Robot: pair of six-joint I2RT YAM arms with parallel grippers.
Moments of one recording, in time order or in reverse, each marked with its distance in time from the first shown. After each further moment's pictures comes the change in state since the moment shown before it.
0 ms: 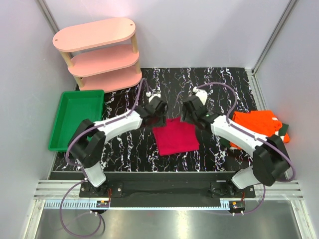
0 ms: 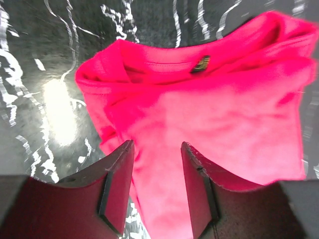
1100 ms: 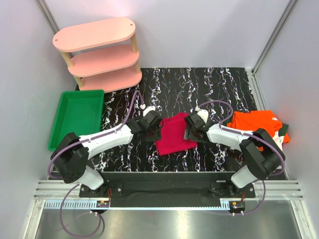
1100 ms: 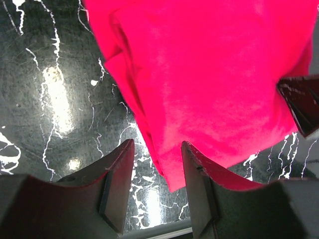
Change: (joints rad) left arm -0.104 -0.269 -0.243 -0.042 -0.046 -0.098; right arm -0.006 0.037 -0.267 0.058 -0.057 0.100
